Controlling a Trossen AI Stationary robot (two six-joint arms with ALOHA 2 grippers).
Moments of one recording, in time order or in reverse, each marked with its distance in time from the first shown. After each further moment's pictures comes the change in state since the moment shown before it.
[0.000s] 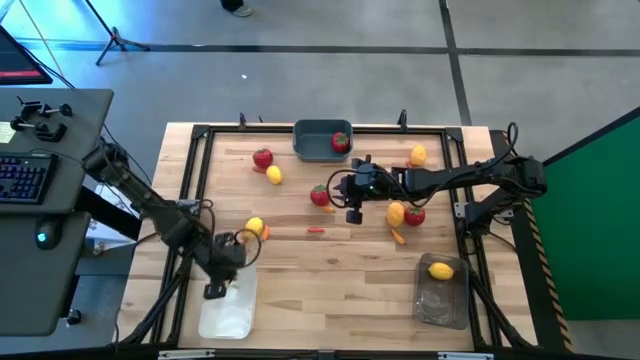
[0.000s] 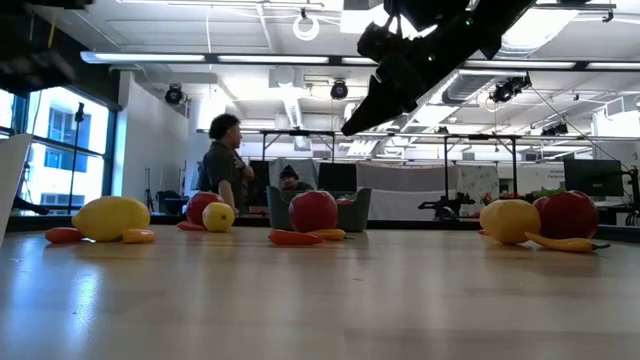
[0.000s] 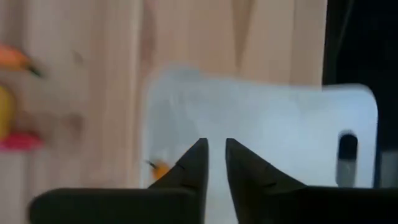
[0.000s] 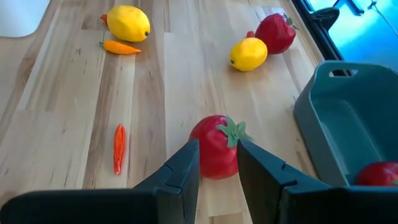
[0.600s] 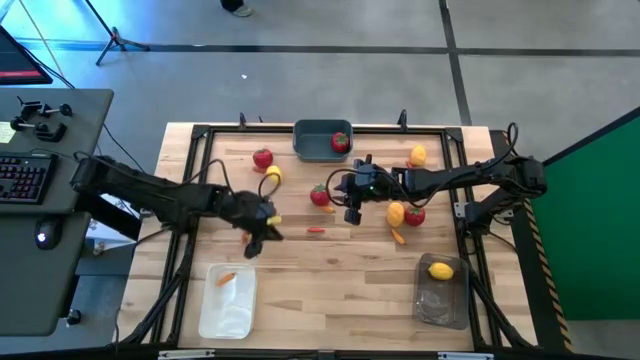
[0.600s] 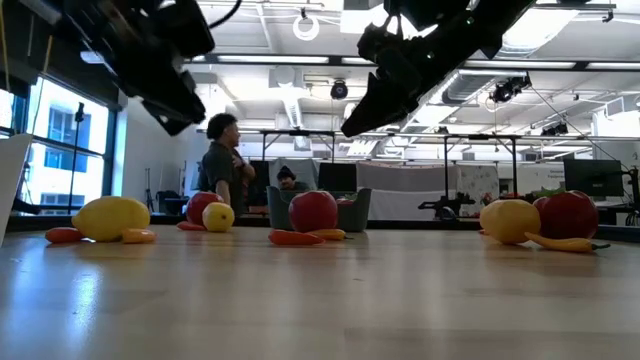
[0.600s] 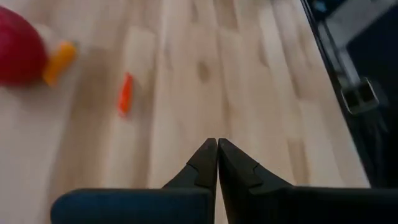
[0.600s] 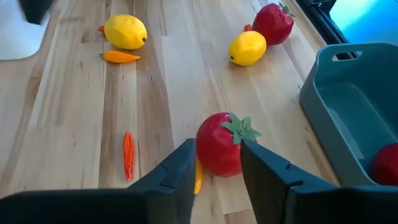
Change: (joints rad) left arm 0.548 -0.012 -0.213 0.630 0.148 0.473; right arm 0.006 -0.001 0.000 -0.004 -0.001 0.112
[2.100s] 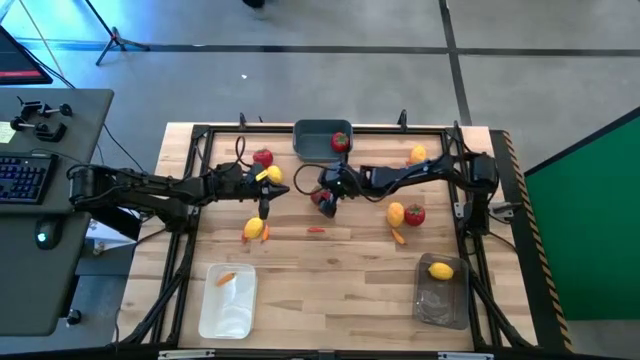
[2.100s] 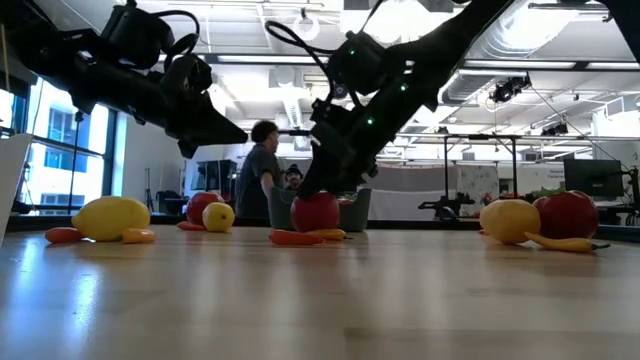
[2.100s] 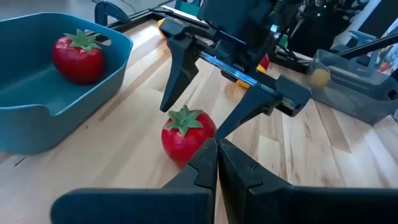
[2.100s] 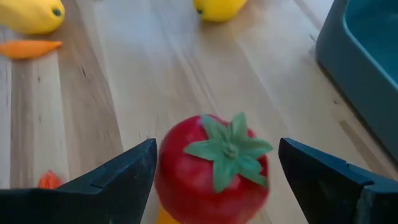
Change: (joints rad) left arm 0.362 0.000 -0.292 0.657 -0.070 0.052; right arm -0.091 0.376 0.184 0.059 -0.015 0.152
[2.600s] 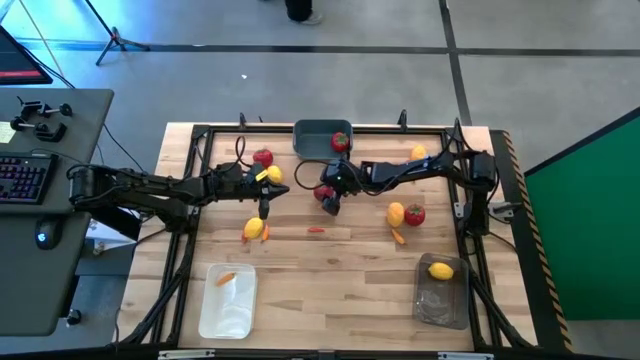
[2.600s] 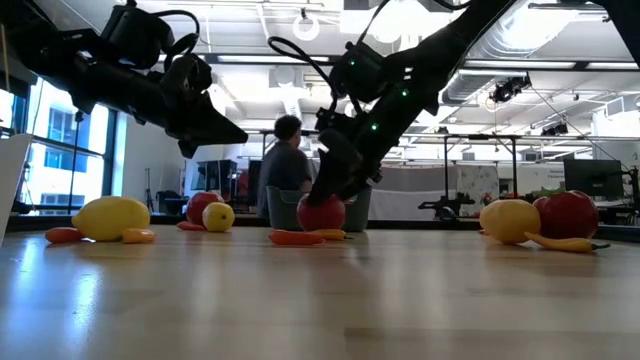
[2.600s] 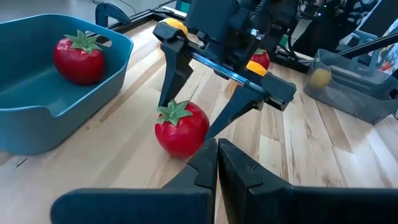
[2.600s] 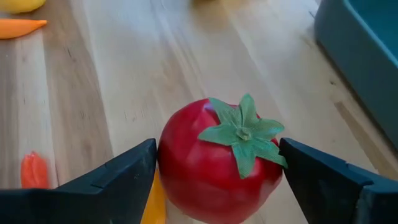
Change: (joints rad) left arm 0.000 0.000 0.000 0.000 -0.005 0.001; right arm -0.037 0.001 0.001 -0.059 -0.067 -0.015
